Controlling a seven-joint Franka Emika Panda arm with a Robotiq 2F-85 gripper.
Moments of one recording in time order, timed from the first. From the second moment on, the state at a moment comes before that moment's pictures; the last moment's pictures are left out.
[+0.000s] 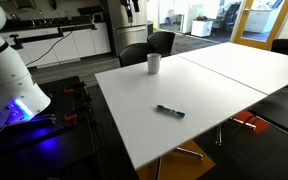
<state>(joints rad) -0.07 -0.28 0.08 -2.36 0.01 2.27 0.79</state>
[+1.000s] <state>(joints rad) -0.19 -0.10 -0.08 -2.40 -0.10 2.32 0.99</state>
